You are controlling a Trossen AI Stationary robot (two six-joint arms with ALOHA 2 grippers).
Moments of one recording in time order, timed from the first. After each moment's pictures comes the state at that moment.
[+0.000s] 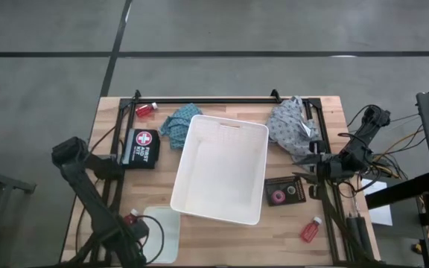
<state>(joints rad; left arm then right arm) -1.00 1.67 1.20 -0.95 0.35 -1.72 0.86 0.32 0.22 0.37 0.81 -0.50</state>
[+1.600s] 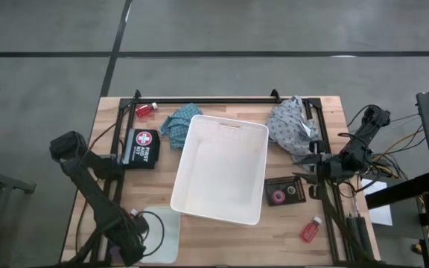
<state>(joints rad) -0.98 1.59 1.02 -0.81 0.41 -1.64 0.86 0.32 0.22 0.37 0.81 -0.50</state>
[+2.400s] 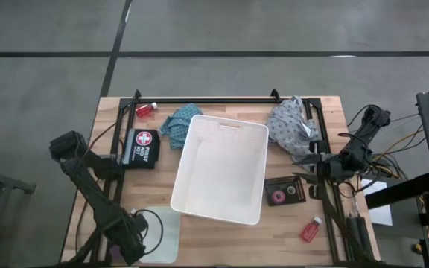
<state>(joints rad) -0.98 1.58 1.02 -0.83 0.41 -1.70 0.86 0.32 0.22 0.37 0.81 -0.50</state>
